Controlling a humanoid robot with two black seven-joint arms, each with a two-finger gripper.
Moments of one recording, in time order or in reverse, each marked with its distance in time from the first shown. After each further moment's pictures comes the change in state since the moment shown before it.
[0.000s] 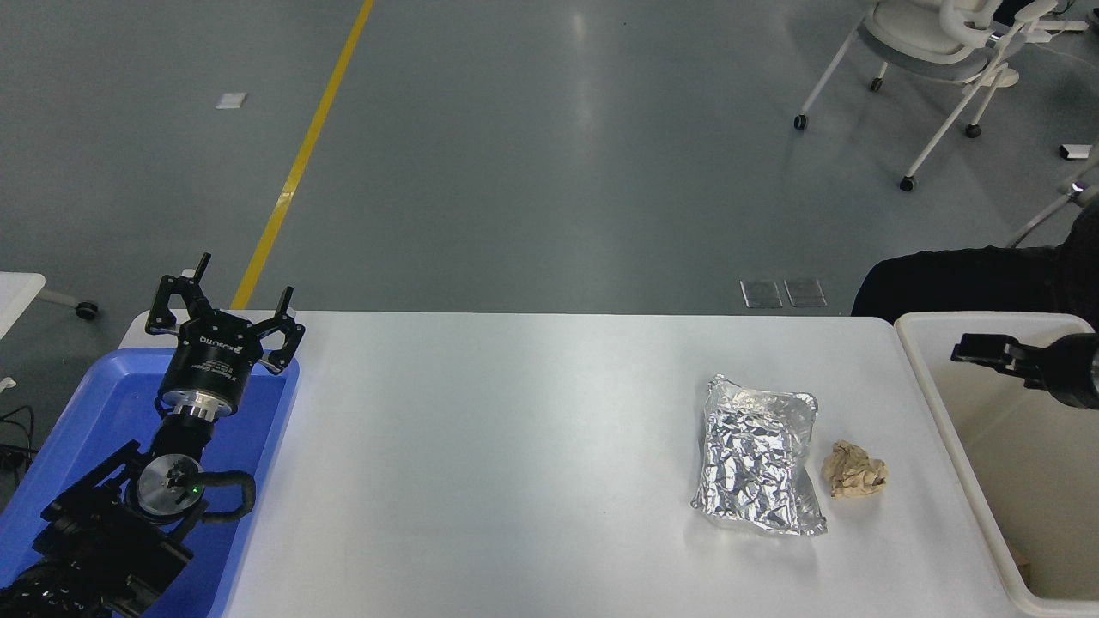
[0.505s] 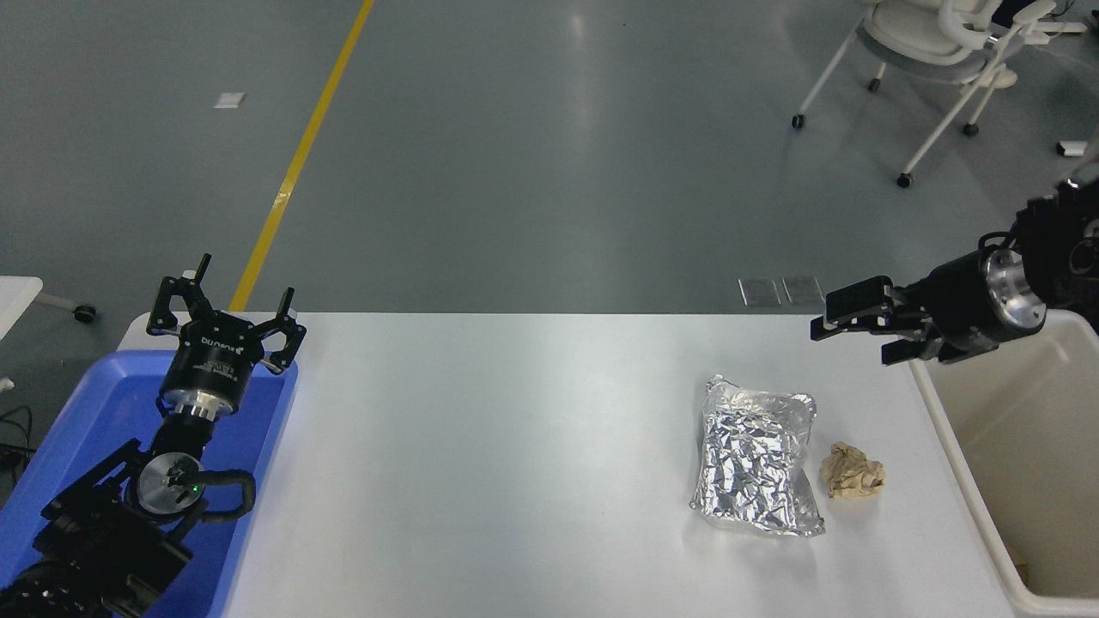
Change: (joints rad) left arm 0.001 0.000 0.000 0.000 0.000 0.000 -0.001; right arm 0.573 0.229 -0.149 0.405 0.255 0.364 0.007
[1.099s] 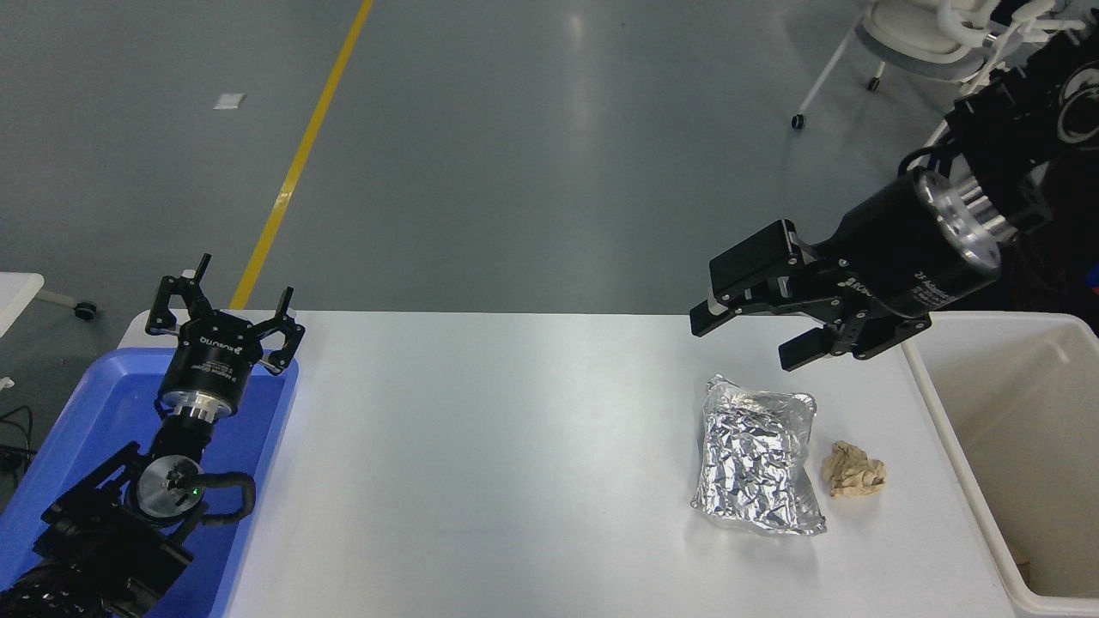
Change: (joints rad) left arm 0.001 0.000 -0.001 0.000 0.000 0.000 -0.001; right arm 0.426 0.115 -0.087 0.281 0.222 0.151 0.002
